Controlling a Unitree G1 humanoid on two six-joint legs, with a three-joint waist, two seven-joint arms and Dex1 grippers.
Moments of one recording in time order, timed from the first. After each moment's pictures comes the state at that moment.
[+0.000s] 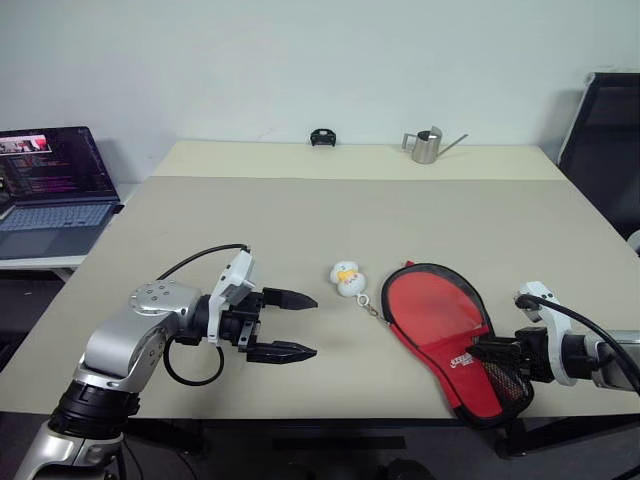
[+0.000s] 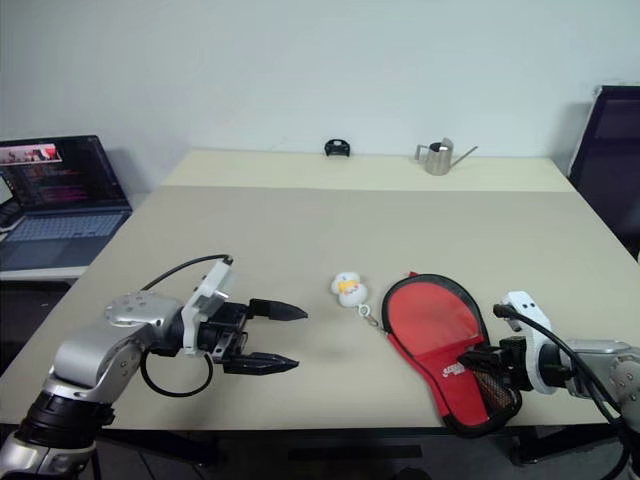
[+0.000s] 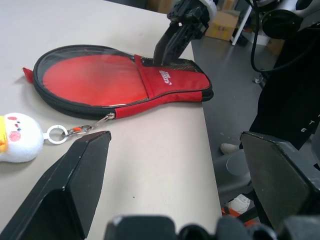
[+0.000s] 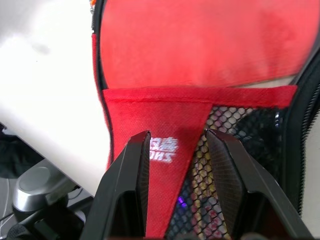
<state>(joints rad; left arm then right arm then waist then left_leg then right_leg) -0.39 0.78 -0.05 -0.16 -0.61 0.52 -1.36 -0.22 -0.80 -0.35 -0.42 0.81 1.53 0.57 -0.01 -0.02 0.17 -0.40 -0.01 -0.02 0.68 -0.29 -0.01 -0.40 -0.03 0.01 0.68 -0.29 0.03</state>
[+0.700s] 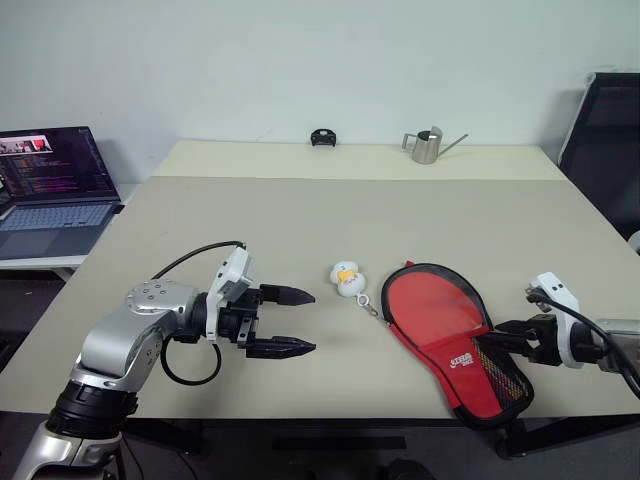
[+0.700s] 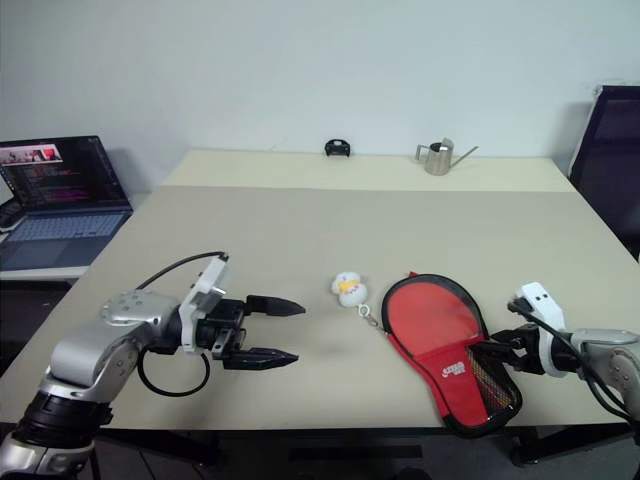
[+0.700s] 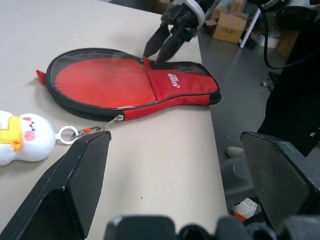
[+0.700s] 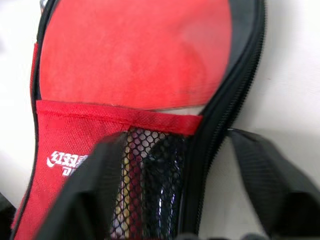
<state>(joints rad) -0.39 0.78 -0.03 -0.16 -0.61 0.52 -1.34 -0.21 -0.92 -0.15 -0.17 0.64 1.12 0.75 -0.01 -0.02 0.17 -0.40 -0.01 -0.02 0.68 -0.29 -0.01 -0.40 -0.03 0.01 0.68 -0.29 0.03</state>
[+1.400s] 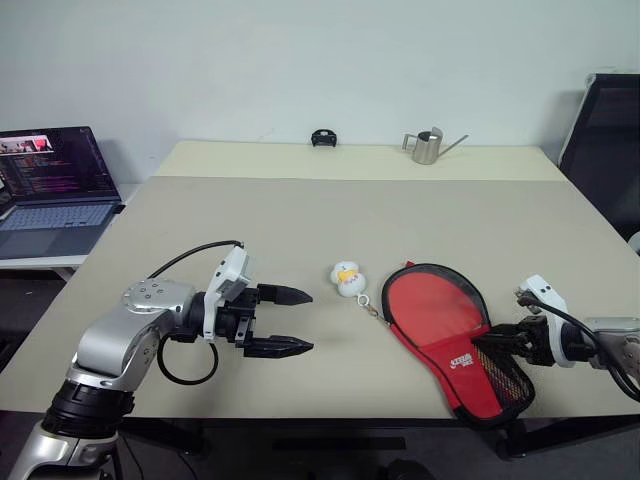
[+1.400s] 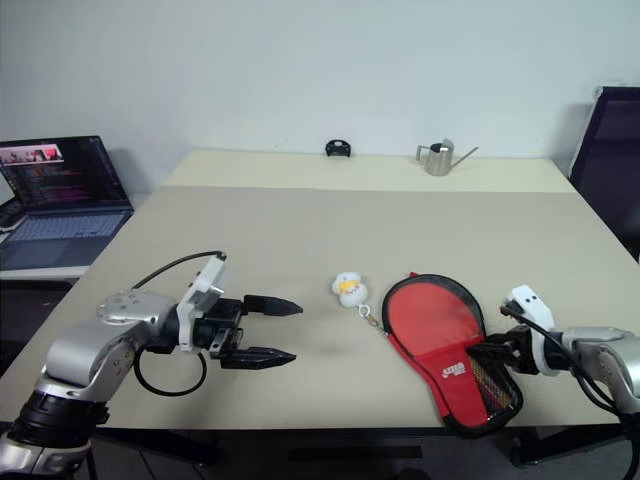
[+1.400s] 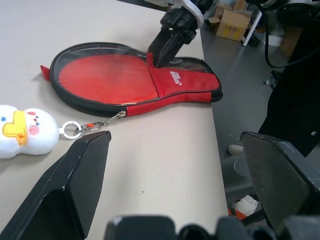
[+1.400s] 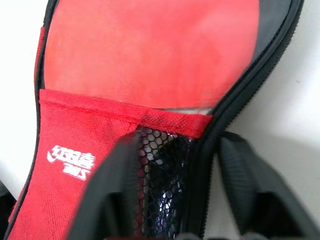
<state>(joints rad) -0.39 0.80 -0.03 -0.16 -0.61 0.53 -1.34 -0.25 -0.95 -0.06 -0.09 0.57 1.06 0.86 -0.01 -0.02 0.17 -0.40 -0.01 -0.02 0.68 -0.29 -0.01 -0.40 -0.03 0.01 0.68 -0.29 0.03</state>
